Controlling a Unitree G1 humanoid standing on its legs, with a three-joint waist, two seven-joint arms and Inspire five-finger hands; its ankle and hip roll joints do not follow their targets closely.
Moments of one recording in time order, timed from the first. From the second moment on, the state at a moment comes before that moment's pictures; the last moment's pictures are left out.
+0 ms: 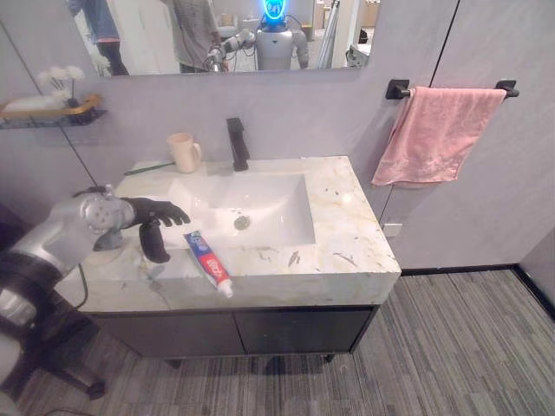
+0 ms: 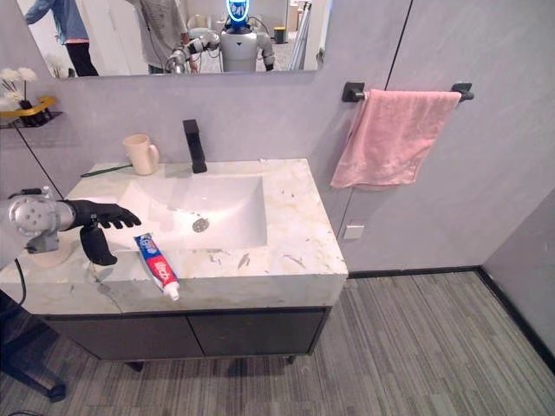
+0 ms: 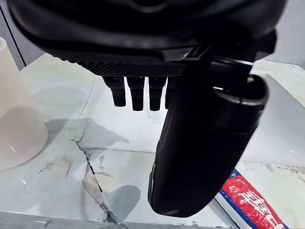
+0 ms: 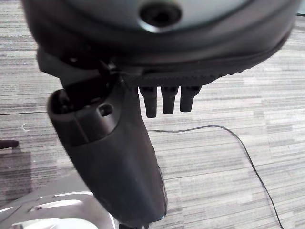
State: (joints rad) left arm -0.74 1.15 -0.62 0.37 0.13 0.10 -0.62; right arm 0.06 -0.27 0.21 1.26 0.21 0.40 0.05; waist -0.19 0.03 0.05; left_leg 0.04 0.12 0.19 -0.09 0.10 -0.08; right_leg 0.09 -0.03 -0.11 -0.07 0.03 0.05
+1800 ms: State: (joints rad) left arm -0.74 1.07 -0.61 0.35 0.17 0.18 -0.65; right arm 0.07 -0.27 0.21 1.26 0.20 0.41 0.04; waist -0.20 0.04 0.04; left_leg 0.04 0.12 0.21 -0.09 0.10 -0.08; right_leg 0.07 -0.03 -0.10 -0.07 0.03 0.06
